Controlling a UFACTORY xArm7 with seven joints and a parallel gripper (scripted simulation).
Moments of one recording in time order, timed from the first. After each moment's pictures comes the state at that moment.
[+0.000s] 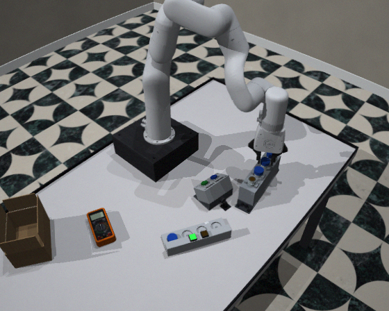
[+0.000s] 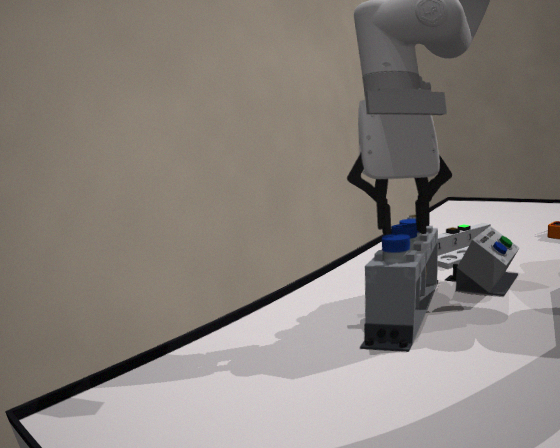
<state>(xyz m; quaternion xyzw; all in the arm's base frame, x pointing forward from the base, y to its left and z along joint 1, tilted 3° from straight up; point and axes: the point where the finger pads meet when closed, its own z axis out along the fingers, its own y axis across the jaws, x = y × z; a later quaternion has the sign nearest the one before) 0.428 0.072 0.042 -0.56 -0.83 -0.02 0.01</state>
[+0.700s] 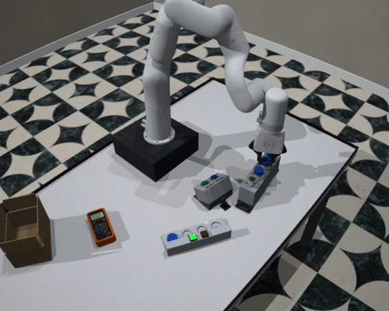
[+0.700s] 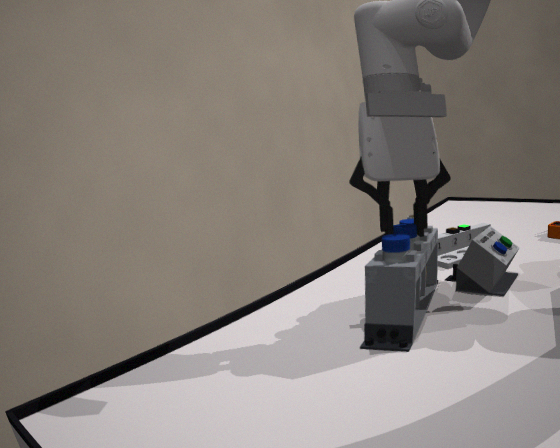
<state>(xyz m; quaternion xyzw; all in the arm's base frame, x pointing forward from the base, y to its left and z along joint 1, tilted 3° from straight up) 0.427 0.072 0.039 -0.56 -0.83 -0.02 0.01</state>
